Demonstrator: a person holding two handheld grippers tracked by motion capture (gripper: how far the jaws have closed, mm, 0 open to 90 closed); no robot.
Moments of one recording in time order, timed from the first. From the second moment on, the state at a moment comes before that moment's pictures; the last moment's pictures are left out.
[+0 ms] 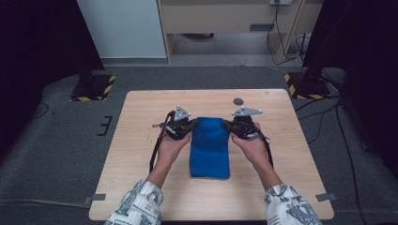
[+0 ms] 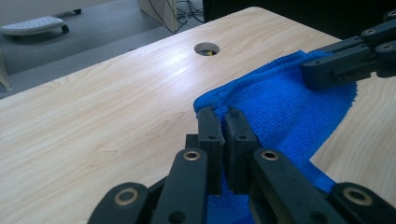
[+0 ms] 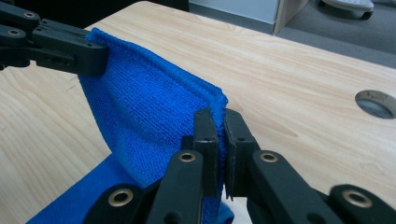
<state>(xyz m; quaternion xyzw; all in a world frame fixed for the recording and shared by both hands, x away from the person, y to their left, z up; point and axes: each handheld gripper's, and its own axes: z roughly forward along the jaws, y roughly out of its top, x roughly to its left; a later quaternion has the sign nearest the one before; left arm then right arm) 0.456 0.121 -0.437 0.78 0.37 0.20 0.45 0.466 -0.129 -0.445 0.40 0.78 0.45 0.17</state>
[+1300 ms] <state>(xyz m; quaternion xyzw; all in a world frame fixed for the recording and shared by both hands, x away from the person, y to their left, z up) 0.434 0.132 -0.457 0.78 0.38 0.18 0.46 0.443 -0.128 -0.457 0.38 0.78 0.47 0.15</state>
